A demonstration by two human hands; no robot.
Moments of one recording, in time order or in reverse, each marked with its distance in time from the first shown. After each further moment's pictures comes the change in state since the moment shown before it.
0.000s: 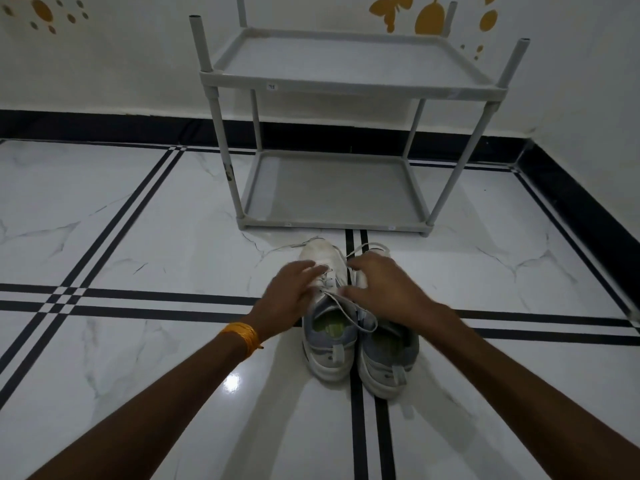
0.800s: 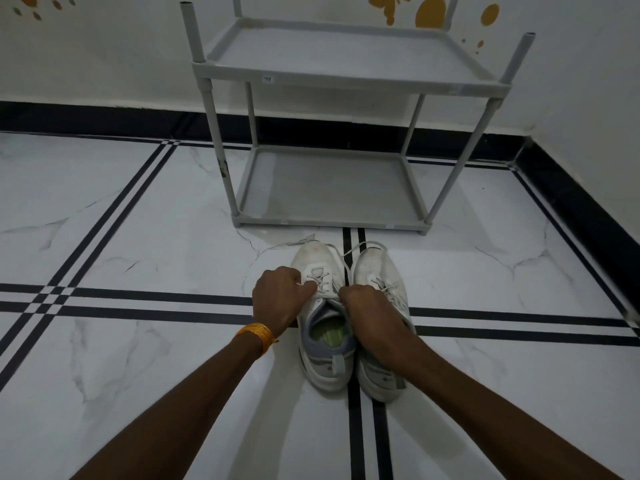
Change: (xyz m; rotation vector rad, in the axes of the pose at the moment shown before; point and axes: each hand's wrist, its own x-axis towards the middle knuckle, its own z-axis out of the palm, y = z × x) left_hand 0.013 0.015 0.007 -0.008 0.184 -0.404; right_hand -0.008 0.004 0.051 -0.196 0.019 -0.030
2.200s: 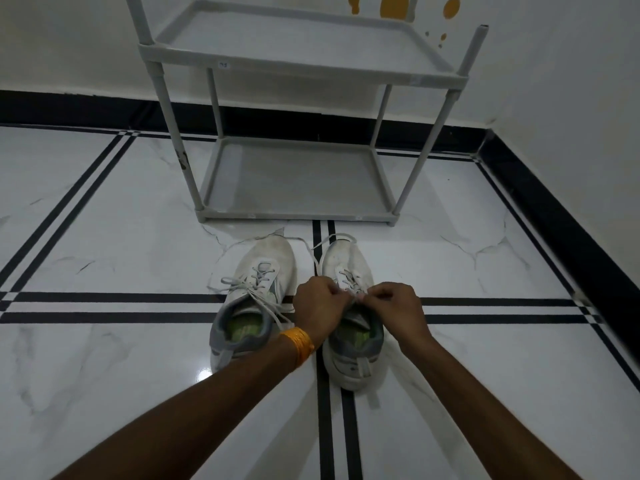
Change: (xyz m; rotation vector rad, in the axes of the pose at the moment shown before) left_hand -0.034 0.090 0.052 -0.319 -0.158 -0.095; right_hand -0.040 0.070 -0.014 0.771 0.226 0.602
